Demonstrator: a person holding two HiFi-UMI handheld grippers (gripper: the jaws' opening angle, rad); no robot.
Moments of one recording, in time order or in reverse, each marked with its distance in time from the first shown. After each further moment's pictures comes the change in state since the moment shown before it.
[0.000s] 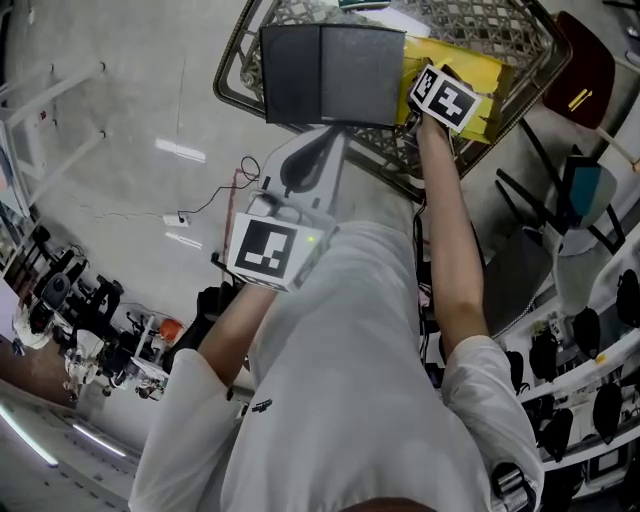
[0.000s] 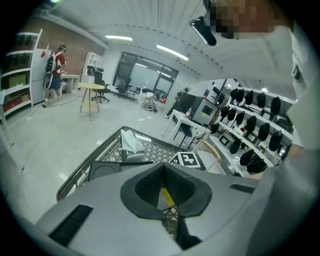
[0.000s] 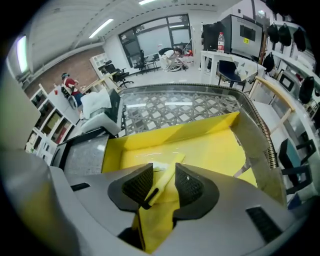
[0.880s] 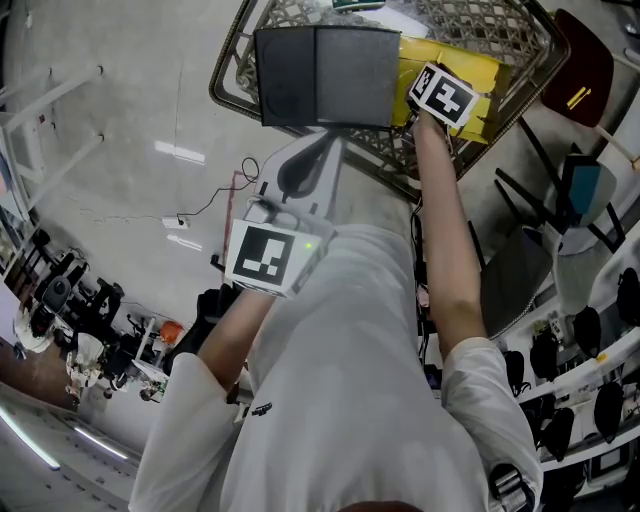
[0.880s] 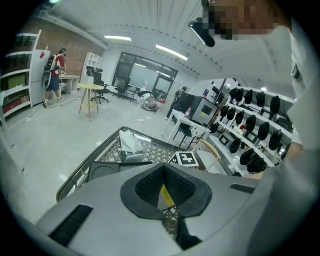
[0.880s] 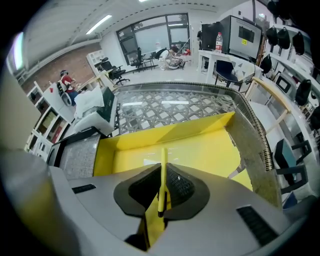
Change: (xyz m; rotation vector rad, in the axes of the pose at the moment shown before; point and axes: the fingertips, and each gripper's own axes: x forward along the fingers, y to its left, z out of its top) left arm 0.001 -0.004 -0.004 0.012 0.017 -0.007; right arm 0.004 -0.012 0.000 0.002 0.023 -0.046
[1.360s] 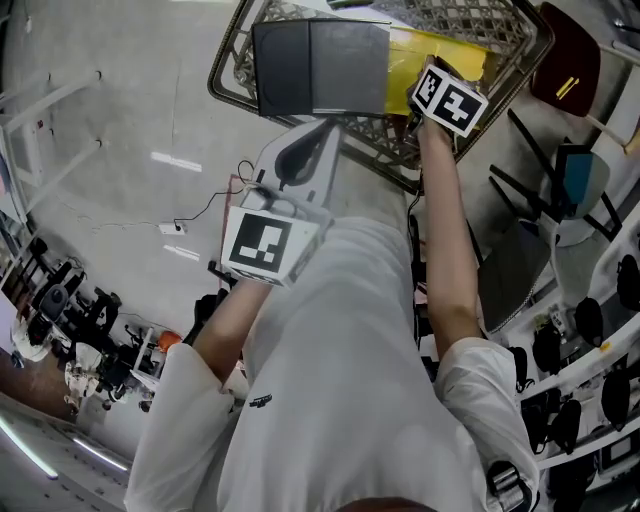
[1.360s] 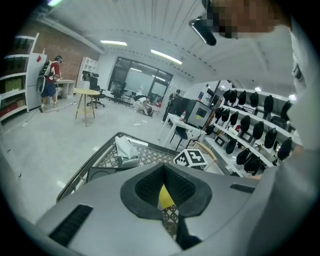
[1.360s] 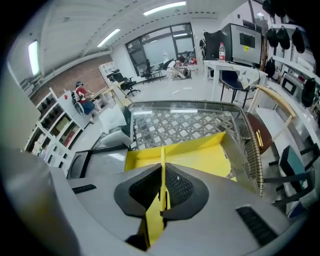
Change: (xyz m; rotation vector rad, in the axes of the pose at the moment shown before) left arm -0.018 -0.018 0.010 0.033 -0.051 -0.030; right arm -0.055 0.007 0.019 -0.025 -0.112 0.118
